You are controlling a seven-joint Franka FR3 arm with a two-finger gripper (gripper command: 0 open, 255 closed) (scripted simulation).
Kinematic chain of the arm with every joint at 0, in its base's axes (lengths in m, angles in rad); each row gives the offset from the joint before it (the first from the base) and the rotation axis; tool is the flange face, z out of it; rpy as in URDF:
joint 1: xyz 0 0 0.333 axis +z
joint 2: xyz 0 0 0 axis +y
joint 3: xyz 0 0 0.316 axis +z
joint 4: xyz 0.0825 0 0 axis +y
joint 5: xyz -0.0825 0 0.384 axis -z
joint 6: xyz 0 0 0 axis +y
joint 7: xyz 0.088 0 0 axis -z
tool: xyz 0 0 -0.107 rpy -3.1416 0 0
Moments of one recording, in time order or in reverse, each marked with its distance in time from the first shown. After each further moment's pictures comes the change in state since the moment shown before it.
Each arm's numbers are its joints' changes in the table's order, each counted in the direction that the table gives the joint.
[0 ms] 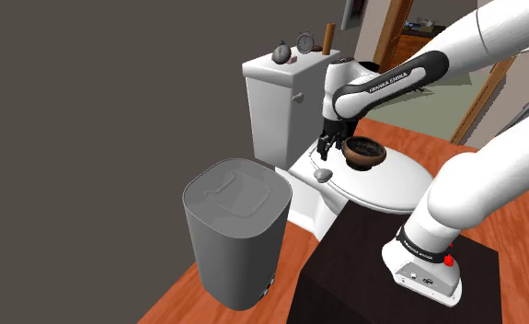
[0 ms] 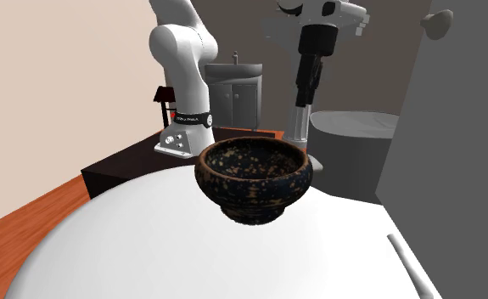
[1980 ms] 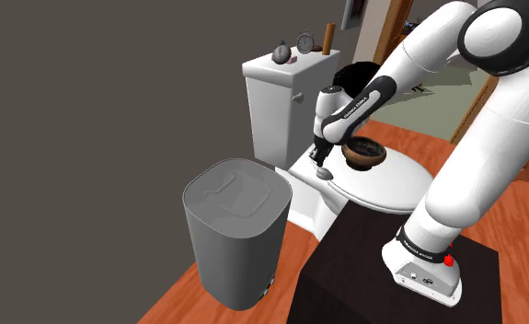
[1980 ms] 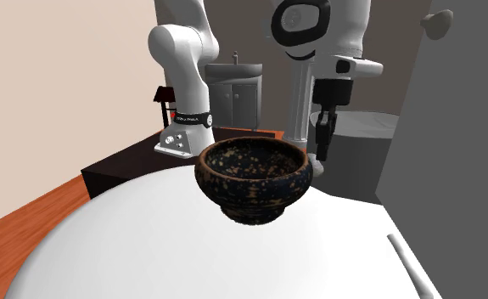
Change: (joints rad) arm -0.052 0.364 -0.046 -0.044 0.071 -0.410 0.039
